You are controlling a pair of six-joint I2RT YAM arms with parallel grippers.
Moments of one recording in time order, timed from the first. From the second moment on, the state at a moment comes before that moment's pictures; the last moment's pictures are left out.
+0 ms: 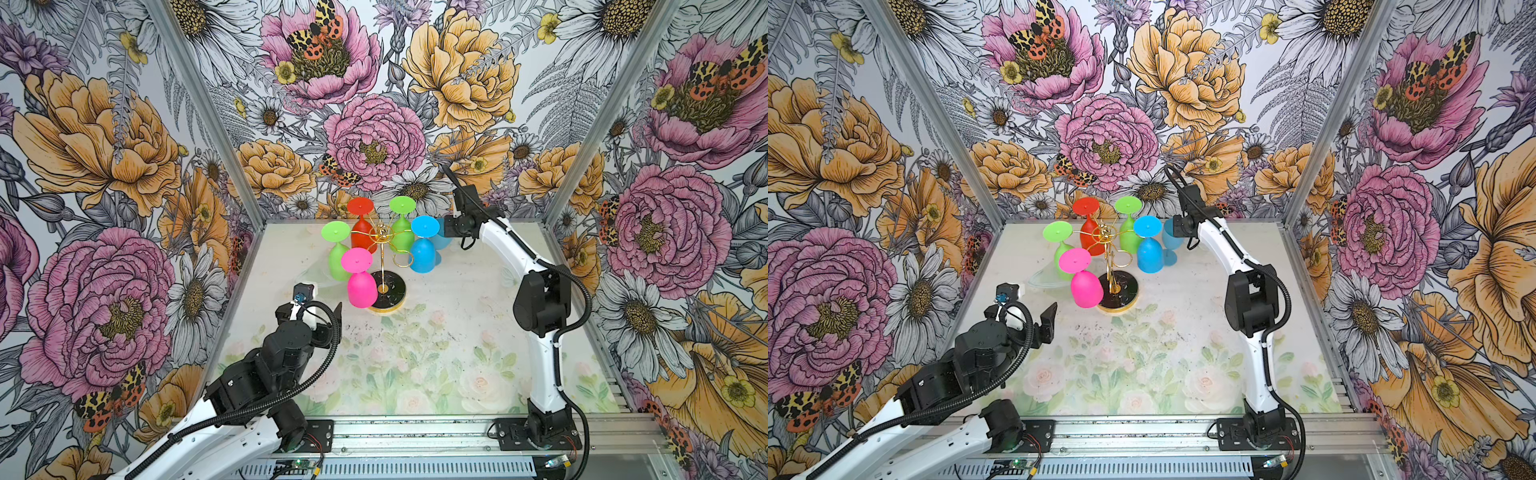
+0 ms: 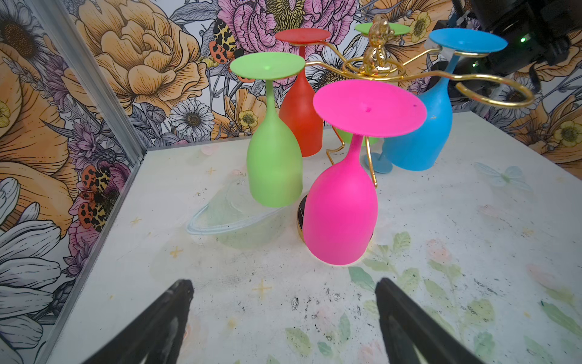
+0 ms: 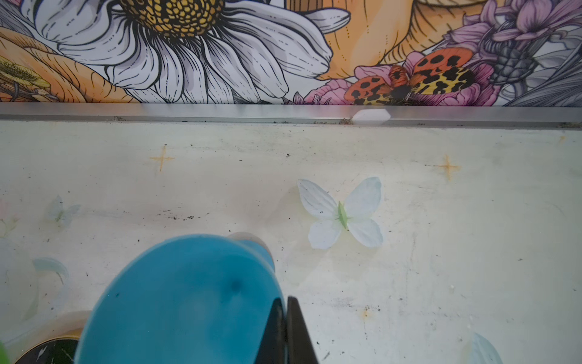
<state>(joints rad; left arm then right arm) -0.87 0.52 0.77 -0.64 -0.69 -0.24 0.30 2.21 2.10 -0.77 0.10 0.22</state>
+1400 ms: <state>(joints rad) -0.87 0.52 0.77 -0.64 -0.67 -0.24 0.30 2.11 2.10 -0.77 0.05 0.22</state>
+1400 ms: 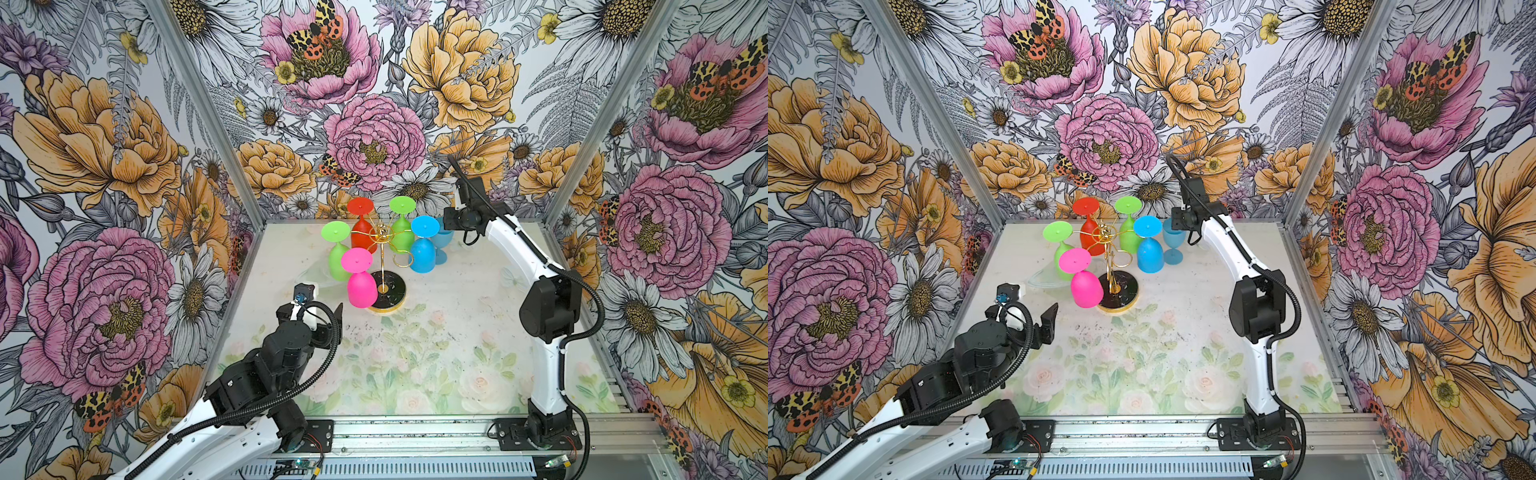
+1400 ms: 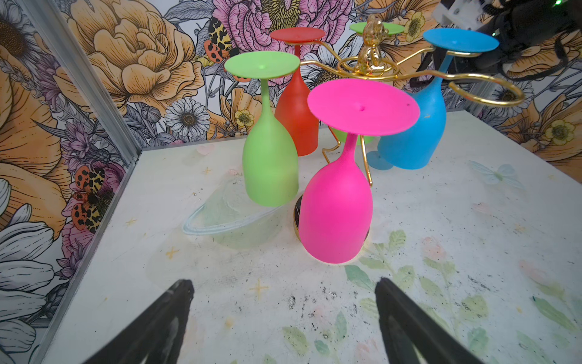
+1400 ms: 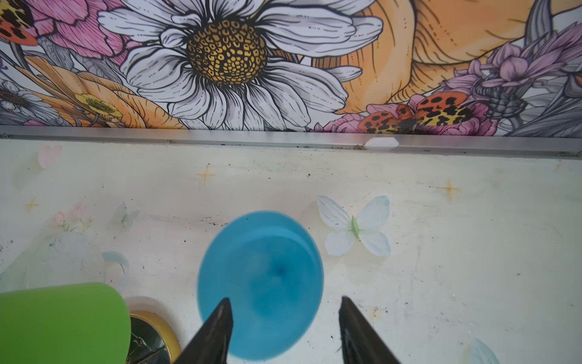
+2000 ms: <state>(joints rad) -0.86 0.50 0.77 -0.64 -0.66 -0.24 0.27 1.60 1.75 -0.76 -0.18 0.29</state>
